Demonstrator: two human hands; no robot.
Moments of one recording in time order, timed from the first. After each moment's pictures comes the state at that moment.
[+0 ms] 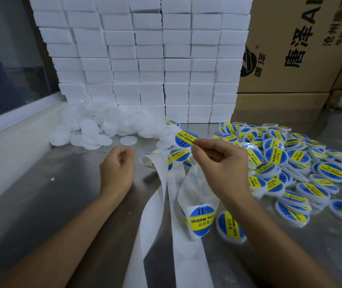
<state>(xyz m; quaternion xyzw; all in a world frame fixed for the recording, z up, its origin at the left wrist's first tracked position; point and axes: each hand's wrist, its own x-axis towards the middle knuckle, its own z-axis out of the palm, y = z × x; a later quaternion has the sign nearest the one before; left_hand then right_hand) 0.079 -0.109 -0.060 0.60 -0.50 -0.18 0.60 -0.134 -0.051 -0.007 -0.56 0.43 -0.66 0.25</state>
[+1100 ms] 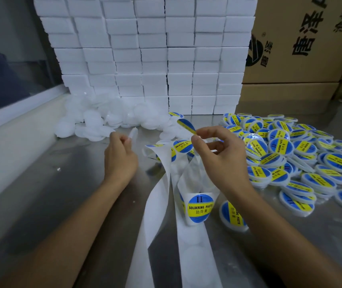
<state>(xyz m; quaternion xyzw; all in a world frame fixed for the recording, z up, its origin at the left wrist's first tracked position) 0.079 -0.111 -0.053 0.66 -0.53 -0.07 0.53 -0.132 -0.050 -0.011 -0.59 0.46 -0.62 0.23</state>
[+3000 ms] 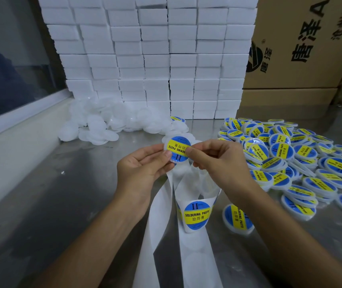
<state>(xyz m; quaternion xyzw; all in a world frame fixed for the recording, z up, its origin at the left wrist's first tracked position) 0.029 -0.031 -0.014 0.37 -0.37 -0.52 0.67 -0.132 -0.044 0.000 -0.59 0.44 -0.56 0.39</state>
